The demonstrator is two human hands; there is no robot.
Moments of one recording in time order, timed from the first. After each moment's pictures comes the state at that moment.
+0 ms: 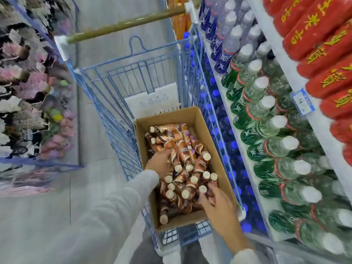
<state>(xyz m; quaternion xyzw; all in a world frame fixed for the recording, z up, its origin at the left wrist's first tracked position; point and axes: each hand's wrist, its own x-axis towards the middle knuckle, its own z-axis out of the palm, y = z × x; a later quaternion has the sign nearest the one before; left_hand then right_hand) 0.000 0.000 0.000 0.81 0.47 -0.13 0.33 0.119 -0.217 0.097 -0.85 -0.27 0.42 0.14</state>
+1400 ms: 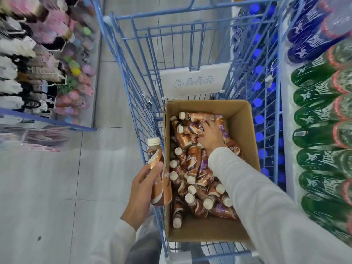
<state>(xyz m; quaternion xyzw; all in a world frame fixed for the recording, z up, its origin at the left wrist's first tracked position) -0.100 -0.019 0.070 0.23 0.67 0.22 0.68 0.146 0.060 -0.125 -0.78 -0.53 0.34 -0.03</state>
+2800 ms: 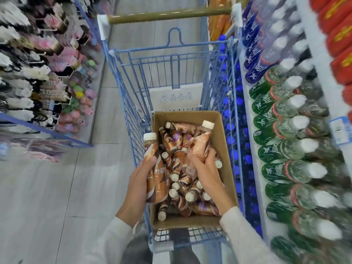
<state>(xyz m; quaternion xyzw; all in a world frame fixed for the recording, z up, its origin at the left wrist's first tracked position) -0.058 -0.074 0.165 0.24 0.64 0.26 0.68 0.121 -0.096 0.095 -0.69 -0.23 0.56 0.39</state>
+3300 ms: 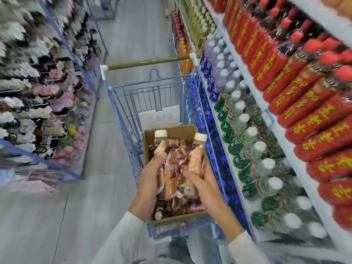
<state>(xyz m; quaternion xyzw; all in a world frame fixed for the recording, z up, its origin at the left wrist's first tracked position) -0.045 -0.156 0.254 0.32 0.52 0.31 0.73 0.089 -0.229 0.221 -0.65 -0.22 0.53 0.49</state>
